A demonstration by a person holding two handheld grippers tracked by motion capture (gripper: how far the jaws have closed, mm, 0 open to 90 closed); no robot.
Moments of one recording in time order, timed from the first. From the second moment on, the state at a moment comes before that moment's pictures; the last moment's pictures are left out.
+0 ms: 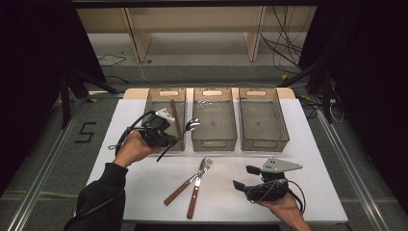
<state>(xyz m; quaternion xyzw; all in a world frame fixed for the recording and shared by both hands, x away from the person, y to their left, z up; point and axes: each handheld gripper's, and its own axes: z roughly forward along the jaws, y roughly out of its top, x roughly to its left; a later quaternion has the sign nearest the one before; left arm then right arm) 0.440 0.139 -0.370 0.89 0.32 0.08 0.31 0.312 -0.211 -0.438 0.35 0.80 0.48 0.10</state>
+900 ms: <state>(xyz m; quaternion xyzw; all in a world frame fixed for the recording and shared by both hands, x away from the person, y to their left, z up) 0.496 0.080 -0.342 0.85 0.35 0.09 0.37 0.311 -0.212 -0.438 0.35 0.79 0.48 0.10</state>
